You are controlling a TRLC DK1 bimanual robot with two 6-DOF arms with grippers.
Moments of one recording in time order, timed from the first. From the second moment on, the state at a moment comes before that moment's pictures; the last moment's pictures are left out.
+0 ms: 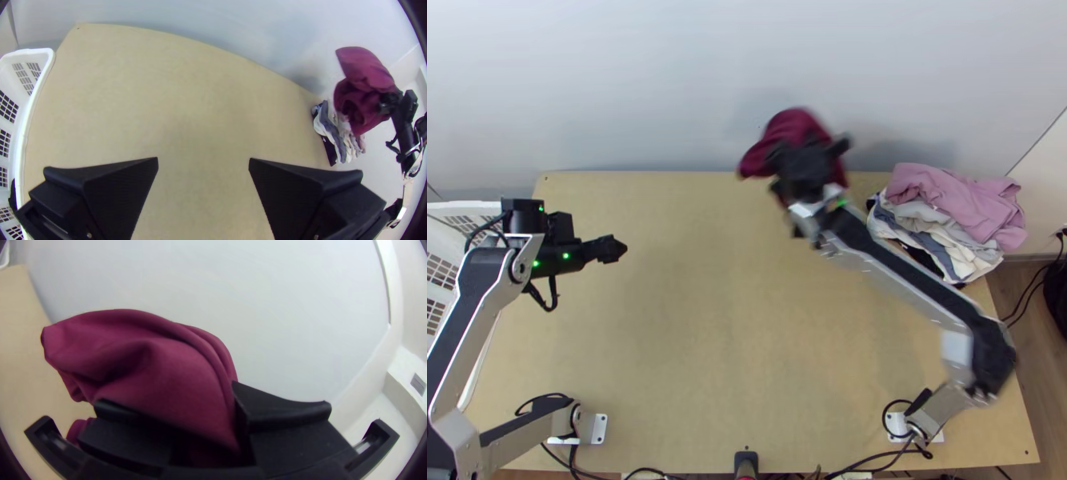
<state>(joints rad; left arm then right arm) 0.02 1.20 1.13 -0.81 0.33 -0.23 0.72 1.71 1.63 0.03 0.89 -0.76</state>
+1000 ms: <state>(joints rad) 0.02 1.15 0.97 -0.82 0.28 -0.20 -0.39 1.25 1.08 0.21 0.43 -0.66</state>
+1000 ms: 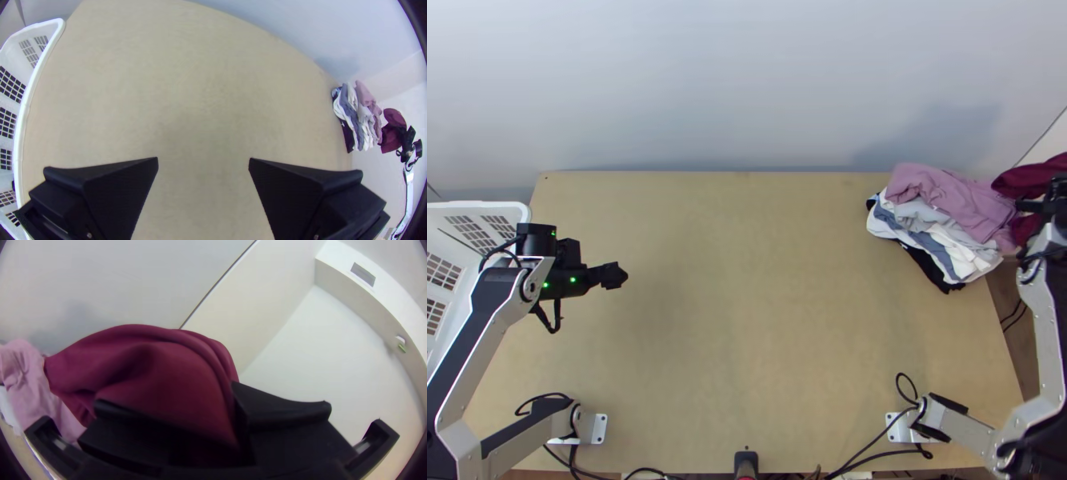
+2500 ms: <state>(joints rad) 0.21 1.16 0.93 -0.83 0.27 -0.07 0.01 1.42 1.14 -0.10 0.66 -0.27</state>
